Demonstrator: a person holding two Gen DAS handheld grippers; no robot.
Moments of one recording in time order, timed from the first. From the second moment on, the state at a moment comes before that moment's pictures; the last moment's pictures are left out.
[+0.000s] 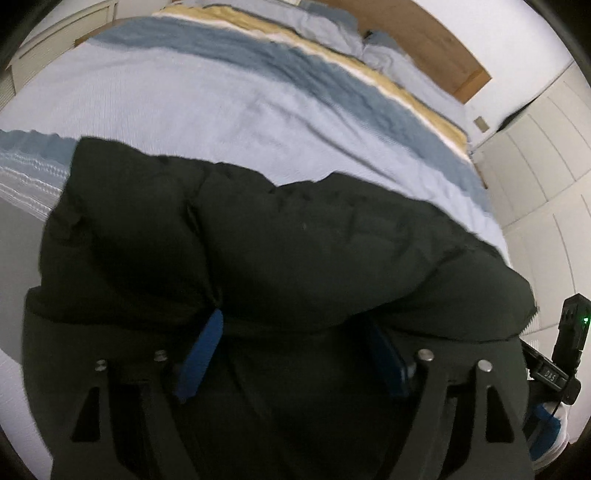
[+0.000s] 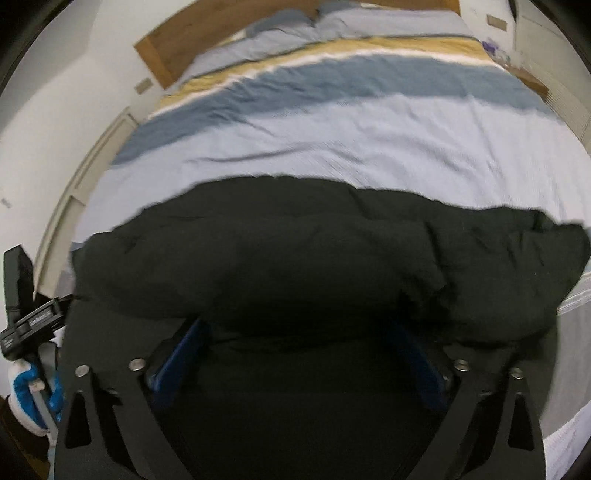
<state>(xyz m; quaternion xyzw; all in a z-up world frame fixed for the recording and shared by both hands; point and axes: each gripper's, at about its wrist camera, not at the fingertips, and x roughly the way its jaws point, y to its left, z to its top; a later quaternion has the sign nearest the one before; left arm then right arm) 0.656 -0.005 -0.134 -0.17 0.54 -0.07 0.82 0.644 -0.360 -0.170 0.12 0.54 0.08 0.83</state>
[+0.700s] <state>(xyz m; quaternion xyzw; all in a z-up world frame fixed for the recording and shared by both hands) 0.651 -0.017 -0.122 -0.14 0.54 -0.02 0.83 0.651 -0.353 -0.162 0.08 0.54 0.05 0.84</state>
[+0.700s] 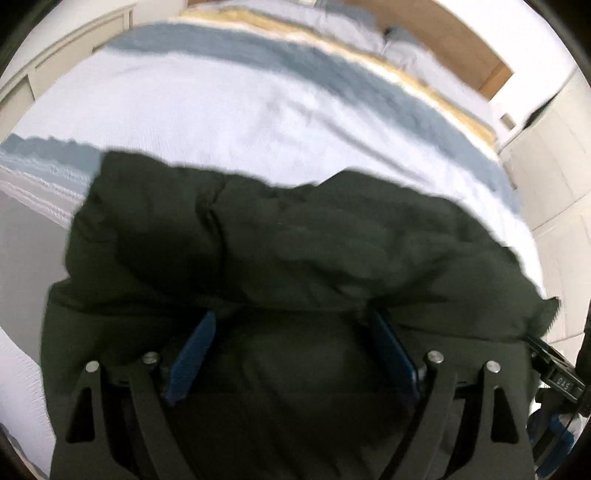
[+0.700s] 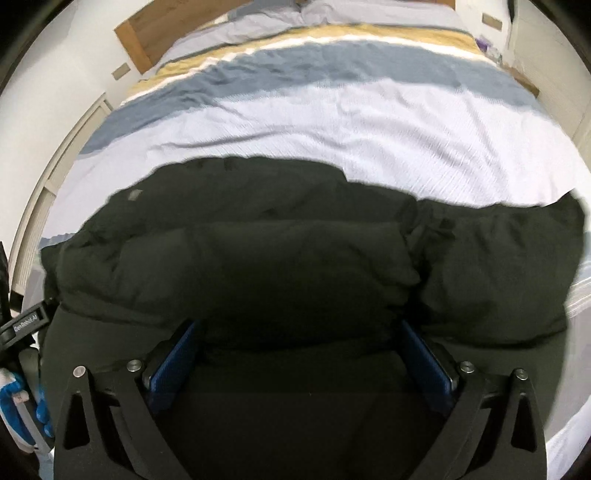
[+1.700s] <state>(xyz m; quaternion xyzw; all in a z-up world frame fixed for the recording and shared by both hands) 0.679 -0.071 -0.141 -0.06 0.53 -0.04 0.84 0.670 -0.397 -0.204 0.09 0.56 0.01 0.82</state>
